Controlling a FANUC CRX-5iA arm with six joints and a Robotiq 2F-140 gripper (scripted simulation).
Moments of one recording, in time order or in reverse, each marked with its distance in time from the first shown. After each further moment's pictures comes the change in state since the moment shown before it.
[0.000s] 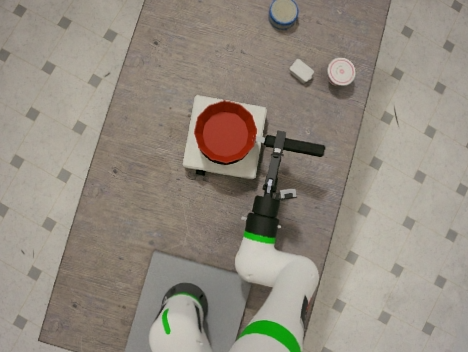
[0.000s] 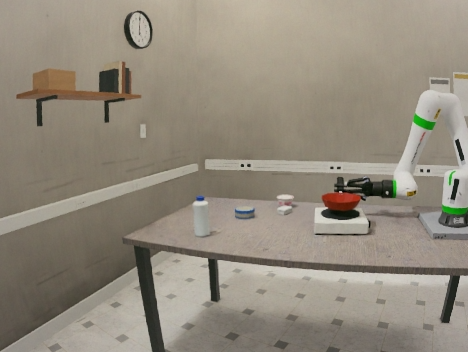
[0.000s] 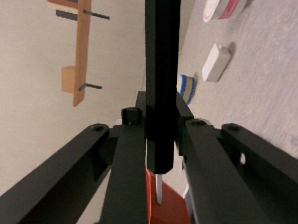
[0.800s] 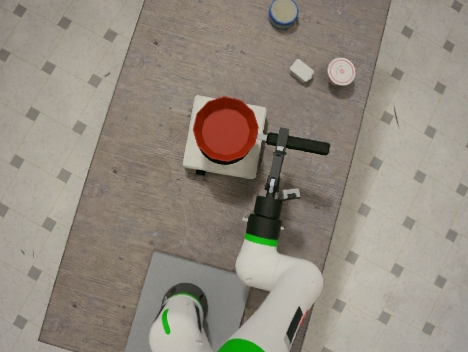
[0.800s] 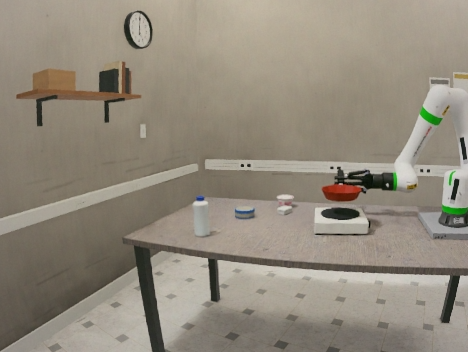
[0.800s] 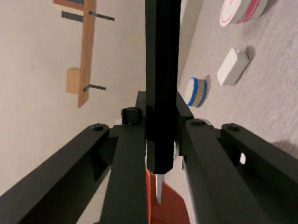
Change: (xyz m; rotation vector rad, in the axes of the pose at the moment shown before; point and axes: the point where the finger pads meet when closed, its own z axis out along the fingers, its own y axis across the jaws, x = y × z) arm 0.008 -0.038 0.000 0.001 0.000 0.000
